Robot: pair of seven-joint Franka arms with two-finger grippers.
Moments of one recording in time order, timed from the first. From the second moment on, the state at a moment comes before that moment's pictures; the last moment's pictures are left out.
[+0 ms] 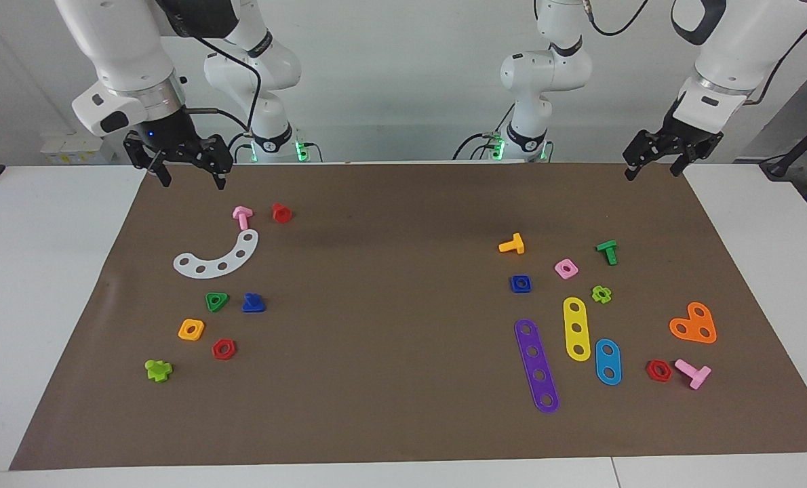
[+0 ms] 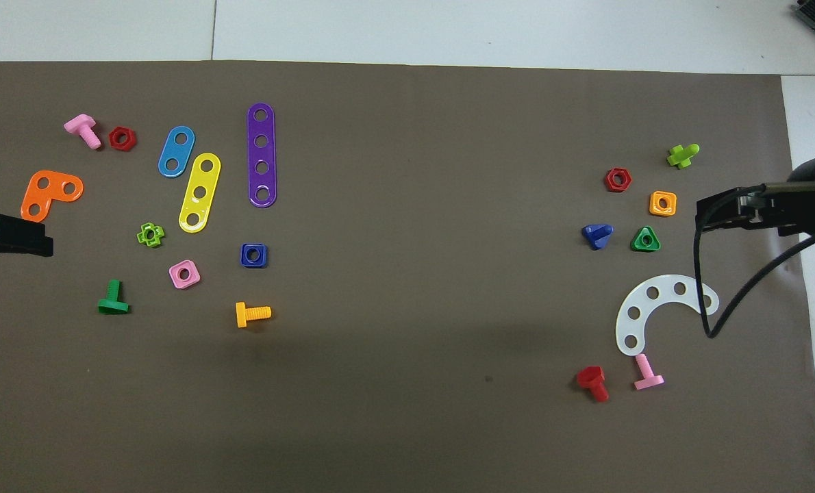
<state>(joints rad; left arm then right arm) -0.02 -0.11 0.02 -1.72 -0.01 1.60 -0.03 0.07 0.00 -0.01 -1.56 -0.04 1.55 0.12</state>
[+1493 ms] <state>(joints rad) -0.02 -0.11 0.02 -1.72 -0.01 1.60 -0.03 0.07 -0.01 -0.01 -1.56 -0.04 1.55 0.11</state>
